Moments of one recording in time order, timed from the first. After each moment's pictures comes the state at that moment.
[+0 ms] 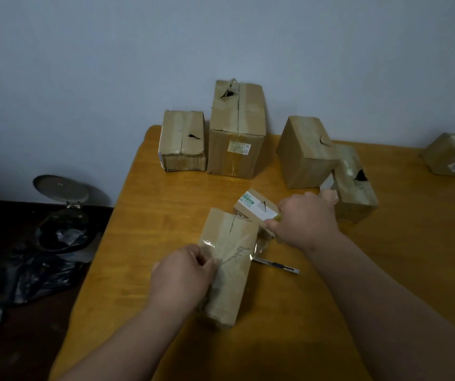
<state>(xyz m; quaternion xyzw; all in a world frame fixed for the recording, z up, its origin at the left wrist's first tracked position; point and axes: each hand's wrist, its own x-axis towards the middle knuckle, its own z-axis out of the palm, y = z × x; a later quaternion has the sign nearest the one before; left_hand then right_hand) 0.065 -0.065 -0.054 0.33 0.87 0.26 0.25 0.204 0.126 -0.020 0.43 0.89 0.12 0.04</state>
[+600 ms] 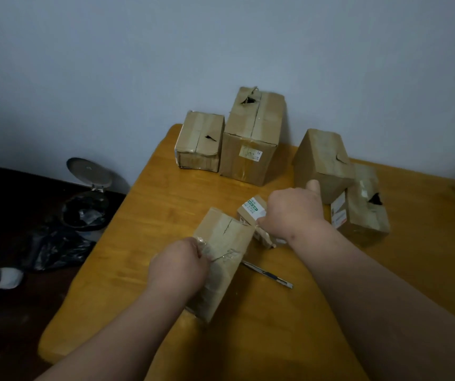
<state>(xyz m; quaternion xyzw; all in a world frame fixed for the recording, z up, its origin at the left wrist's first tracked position) 0.084 -0.046 -0.058 0.30 0.92 0.17 0.20 0.179 0.143 0.006 0.38 0.91 0.12 0.10</state>
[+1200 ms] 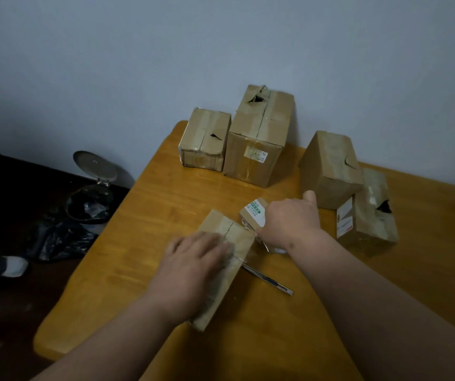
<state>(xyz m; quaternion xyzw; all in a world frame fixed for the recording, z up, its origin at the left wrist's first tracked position) 0.091 -0.060 -0.067 0.57 0.81 0.13 0.06 0.177 0.156 -0.022 0.34 0.93 0.10 0.10</state>
